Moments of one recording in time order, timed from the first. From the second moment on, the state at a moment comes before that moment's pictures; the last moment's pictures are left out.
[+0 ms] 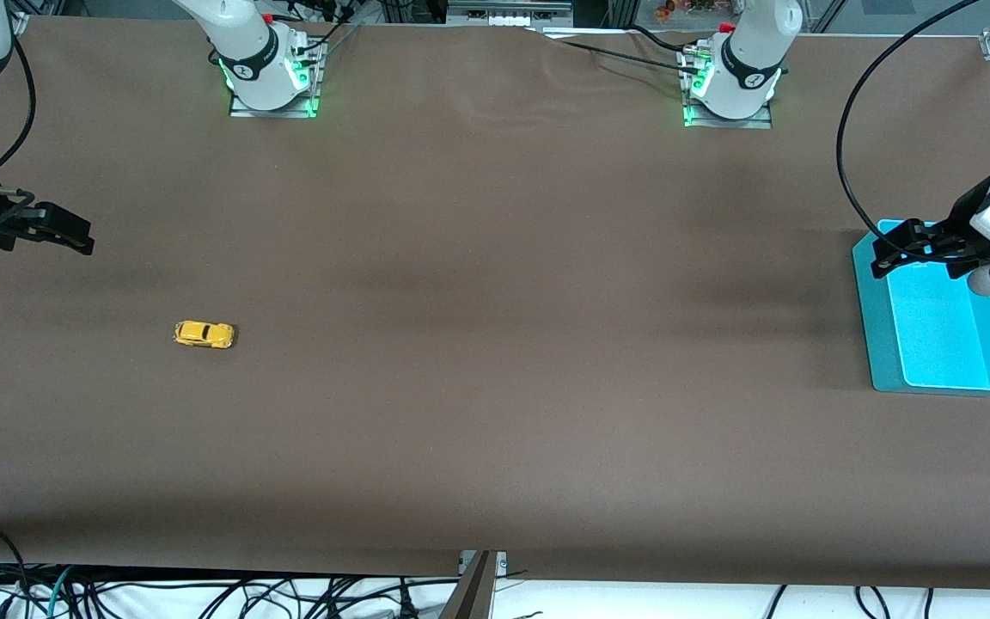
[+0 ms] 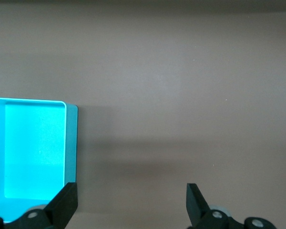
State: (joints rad) left arm 0.09 0.10 -0.10 -1.58 0.02 1.72 -0.04; right arm 0.09 0.16 -0.09 -1.45 -0.05 1.56 0.02
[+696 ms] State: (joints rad) left arm 0.09 0.10 -0.11 -1.58 0.02 1.71 -0.04; right arm 0.08 0.16 -0.09 -1.45 -0.05 1.56 0.02
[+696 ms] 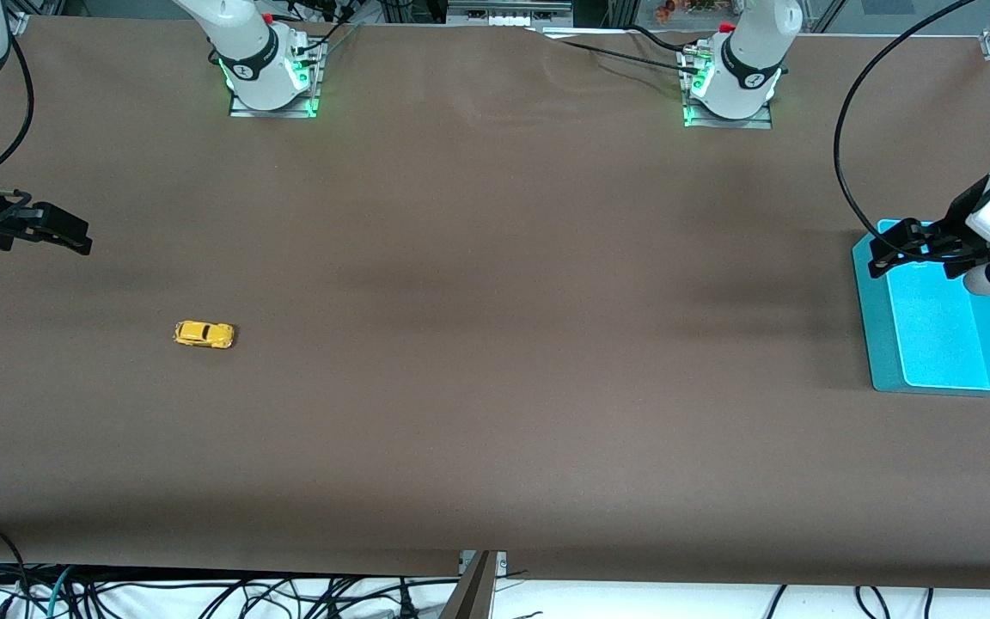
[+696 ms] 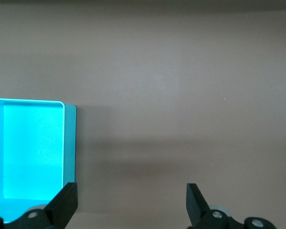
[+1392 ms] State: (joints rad) left arm 0.09 0.09 -0.11 -1.55 0.02 1.67 -0.04; right arm 0.10 0.17 -0.07 -1.45 -0.05 1.56 0.02
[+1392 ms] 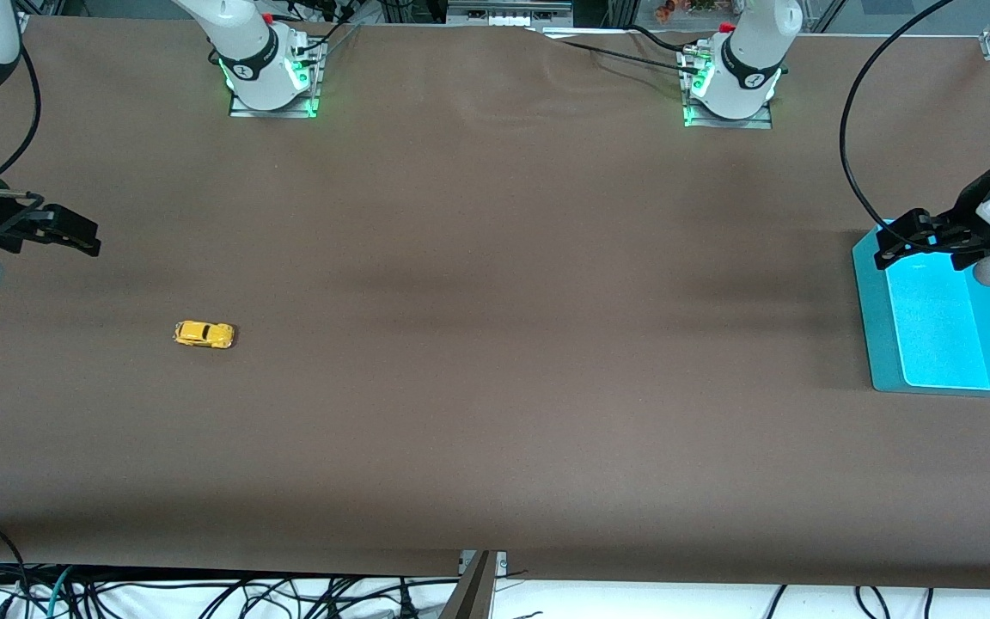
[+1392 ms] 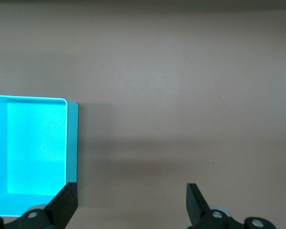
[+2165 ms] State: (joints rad) left arm 0.09 0.07 -0.14 -1.54 0.02 1.62 -0.04; right arm 0.12 0.20 -0.08 -1.46 -0.08 1.48 -0.22
